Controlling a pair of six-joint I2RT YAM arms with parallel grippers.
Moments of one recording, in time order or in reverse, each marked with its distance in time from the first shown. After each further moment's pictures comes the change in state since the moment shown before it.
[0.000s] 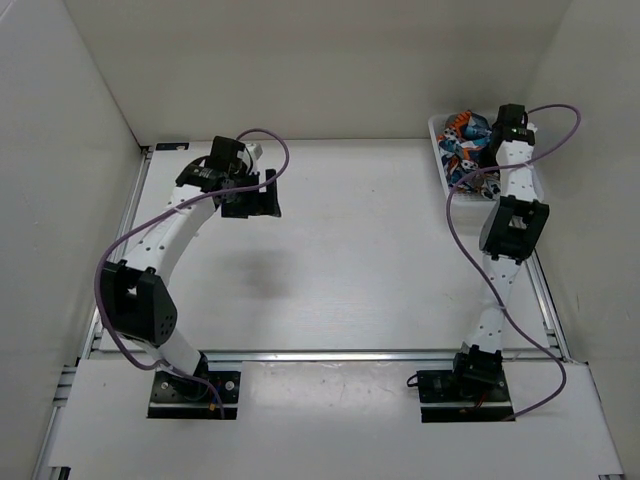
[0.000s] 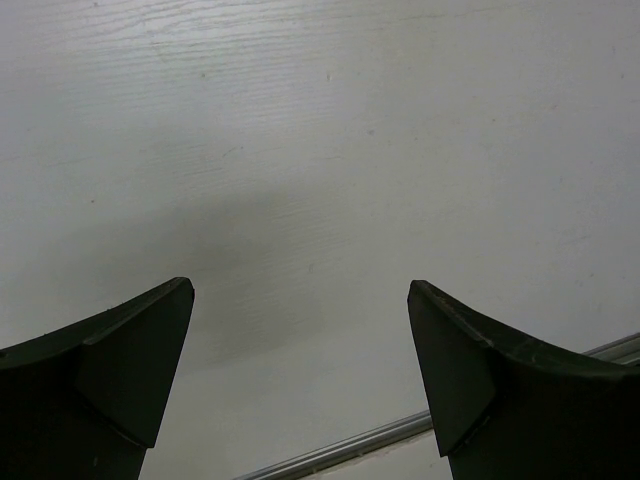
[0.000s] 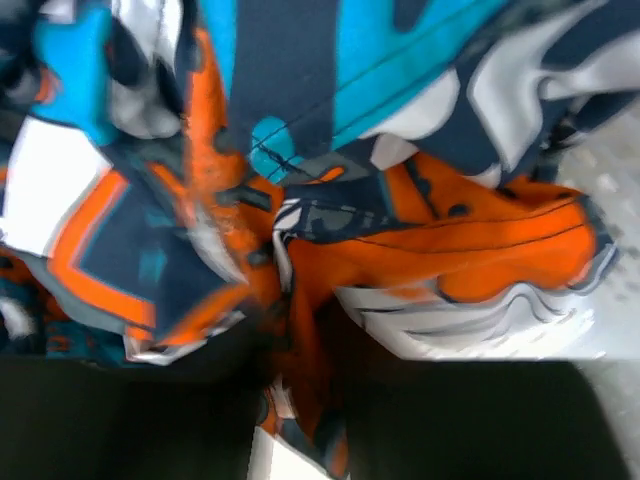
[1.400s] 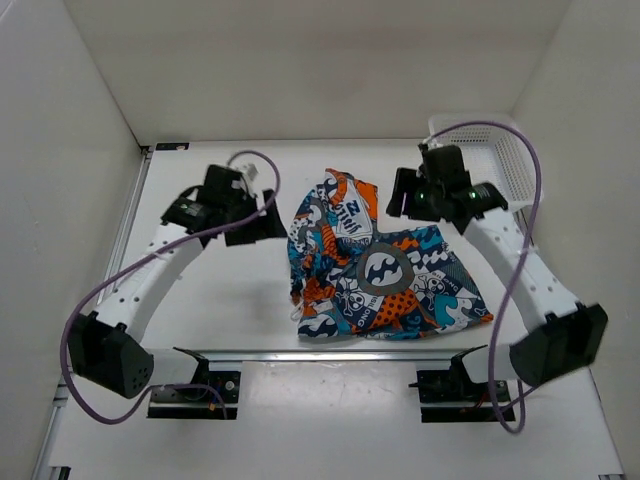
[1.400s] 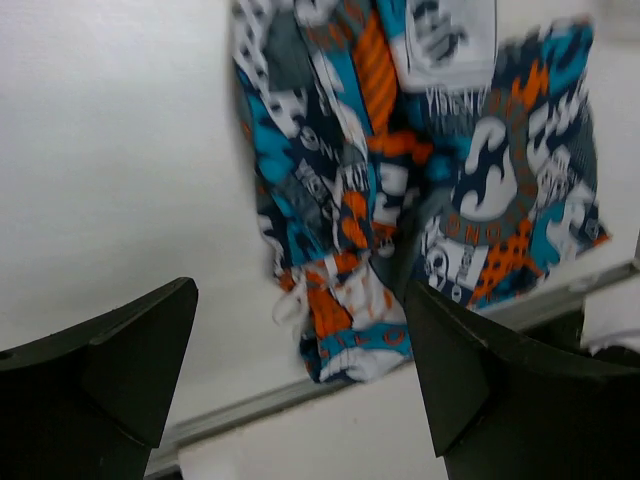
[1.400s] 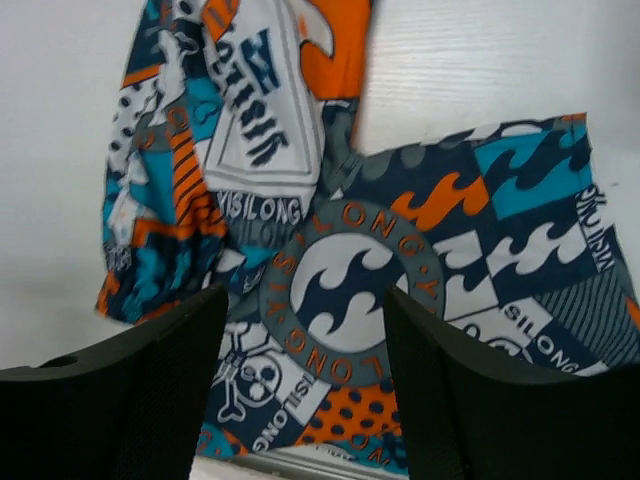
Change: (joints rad) left arm -0.032 -0.293 -0.185 0.004 0.034 -0.204; right arm 0.572 -1.121 -1.078 0.060 -0.185 -0.095
